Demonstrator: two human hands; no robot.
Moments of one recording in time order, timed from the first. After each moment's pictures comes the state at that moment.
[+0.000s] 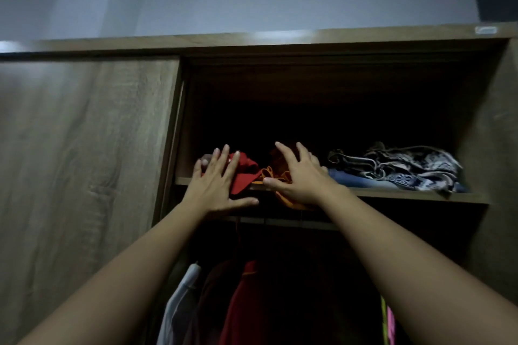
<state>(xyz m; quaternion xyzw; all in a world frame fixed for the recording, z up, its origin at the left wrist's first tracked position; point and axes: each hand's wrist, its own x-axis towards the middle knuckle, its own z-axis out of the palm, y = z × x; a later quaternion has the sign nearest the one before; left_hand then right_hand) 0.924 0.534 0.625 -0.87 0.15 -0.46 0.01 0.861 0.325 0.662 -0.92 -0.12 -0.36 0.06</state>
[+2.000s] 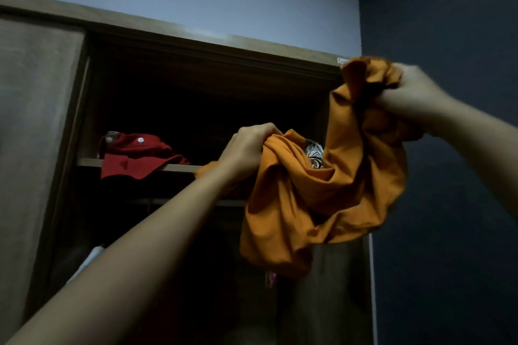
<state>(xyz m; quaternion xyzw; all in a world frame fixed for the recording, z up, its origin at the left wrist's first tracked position) 0.762 0.360 0.659 -0.69 0.50 -0.43 -0.30 0.586 0.175 0.717 -0.81 0.00 -0.54 0.22</state>
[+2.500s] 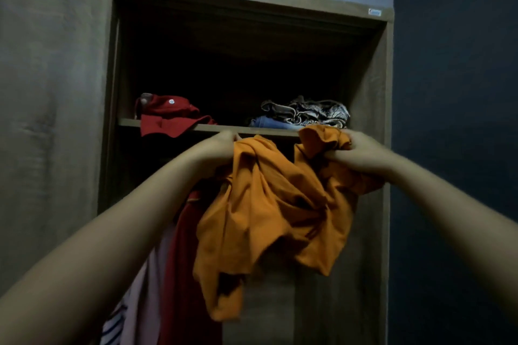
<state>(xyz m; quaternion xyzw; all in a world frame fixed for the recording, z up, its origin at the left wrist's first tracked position) 0.769 0.435 0.594 -0.82 0.30 -0.13 -0.47 0.667 0.196 0.603 -0.92 0.01 -0.32 0.23</state>
